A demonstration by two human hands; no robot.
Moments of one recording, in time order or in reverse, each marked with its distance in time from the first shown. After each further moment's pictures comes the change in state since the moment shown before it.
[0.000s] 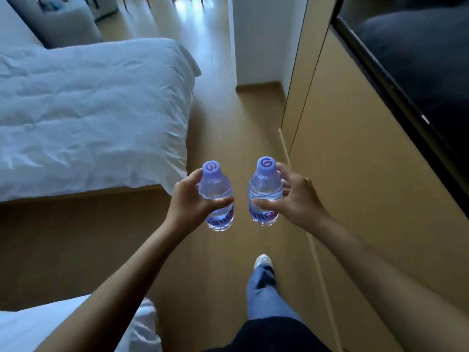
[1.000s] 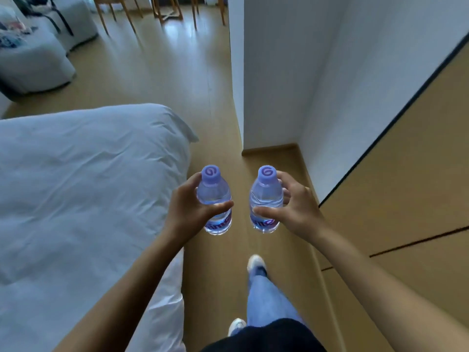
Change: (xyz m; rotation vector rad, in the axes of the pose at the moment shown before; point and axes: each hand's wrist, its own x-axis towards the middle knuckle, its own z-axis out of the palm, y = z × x) left_hand 0.831 -0.069 -0.064 0.021 0.038 0.066; right_hand 0.831 0.019 -0.038 -0.030 0.025 0.007
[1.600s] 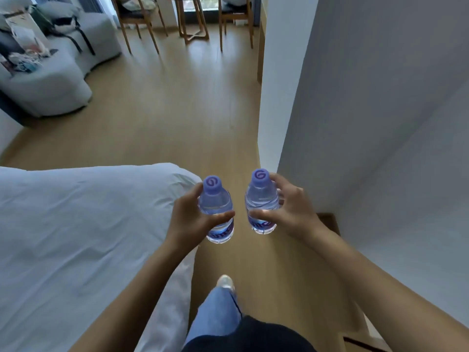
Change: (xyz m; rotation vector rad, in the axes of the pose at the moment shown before) left_hand 0.498 -0.088 -0.021 0.004 0.050 -0.016; right_hand 0.545 -0.002 0.000 -0.033 -0.103 -0.143
